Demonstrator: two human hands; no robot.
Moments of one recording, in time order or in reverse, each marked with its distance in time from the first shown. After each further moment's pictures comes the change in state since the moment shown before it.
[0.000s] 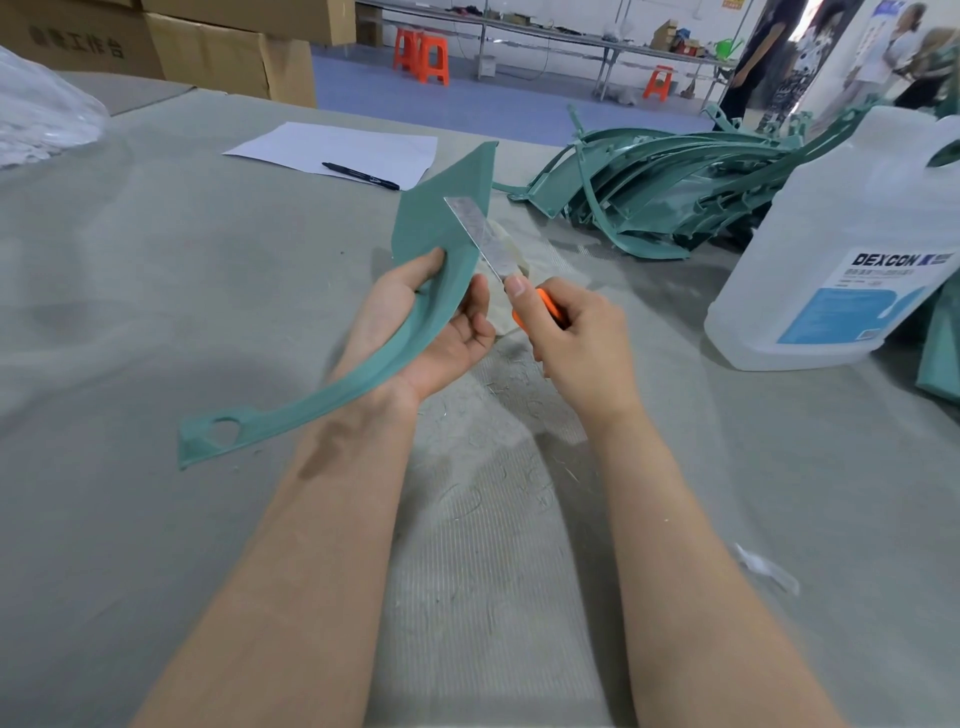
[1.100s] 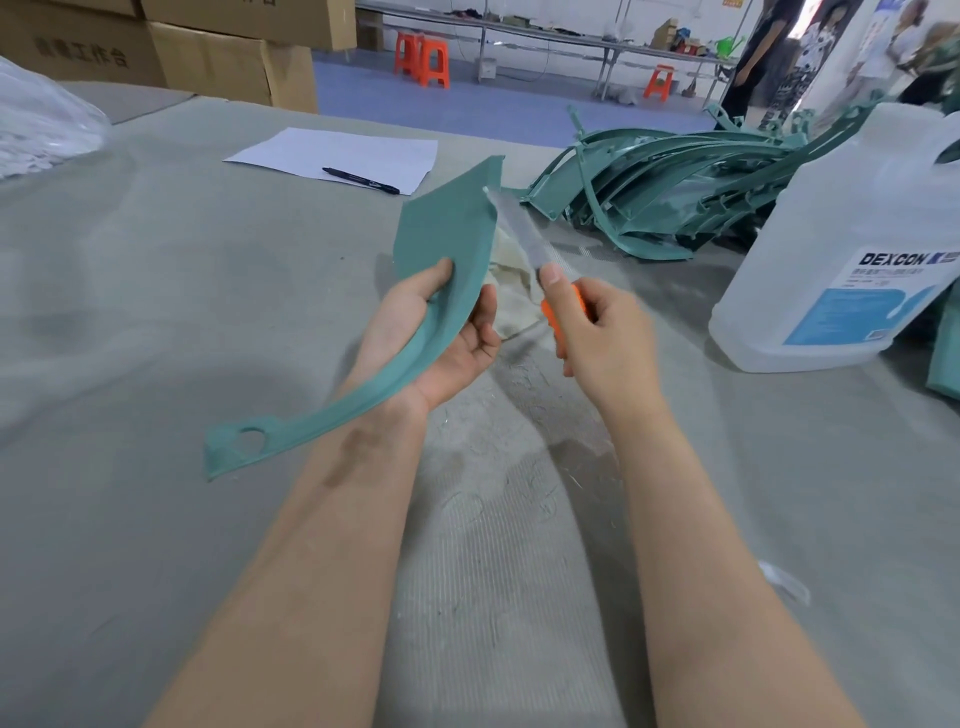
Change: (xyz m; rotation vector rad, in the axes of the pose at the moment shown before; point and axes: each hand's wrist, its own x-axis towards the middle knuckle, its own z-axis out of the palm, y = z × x) left_hand 0.005 -0.005 0.001 0.055 0.010 0.000; right_hand 0.002 -0.004 -0.012 0.005 0.038 0.127
